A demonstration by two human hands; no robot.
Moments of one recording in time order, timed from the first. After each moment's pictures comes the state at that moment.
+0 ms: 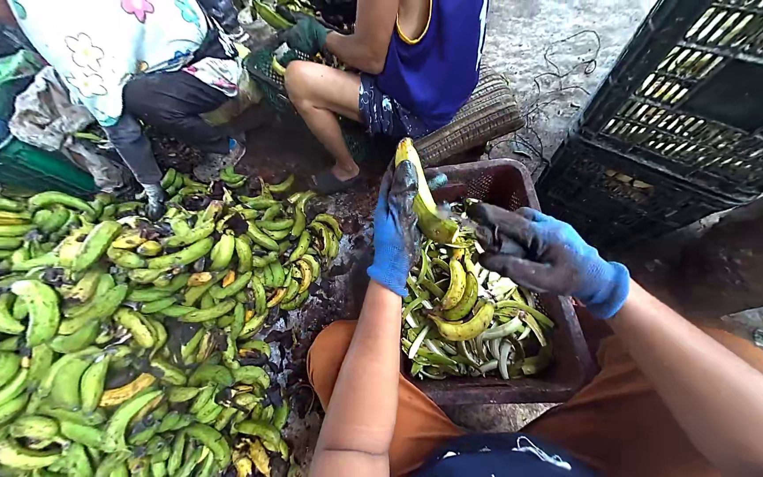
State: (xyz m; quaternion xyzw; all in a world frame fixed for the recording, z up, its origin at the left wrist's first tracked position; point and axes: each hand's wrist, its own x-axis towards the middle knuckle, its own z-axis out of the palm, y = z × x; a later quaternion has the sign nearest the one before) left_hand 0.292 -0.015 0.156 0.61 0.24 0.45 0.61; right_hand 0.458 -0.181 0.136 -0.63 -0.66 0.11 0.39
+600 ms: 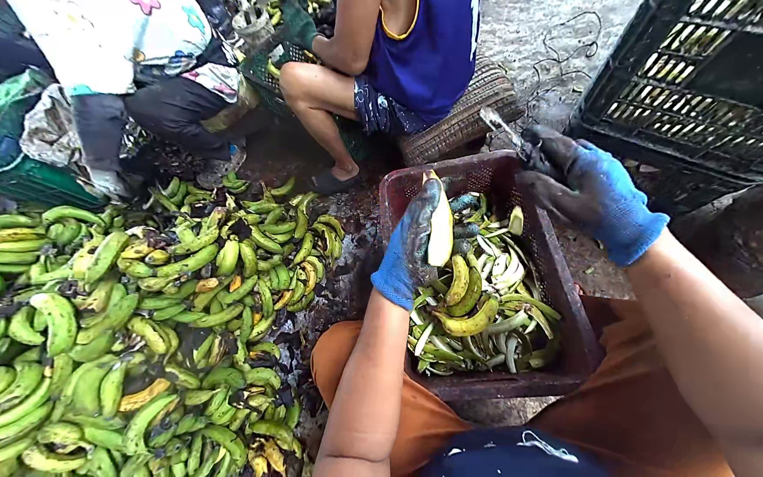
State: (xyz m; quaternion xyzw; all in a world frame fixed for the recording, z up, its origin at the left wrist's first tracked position) left_hand 0.274 -0.035 0.156 0.51 0.22 0.21 0.80; right_hand 0.507 -0.165 0.168 -0.78 -0.52 0.07 0.34
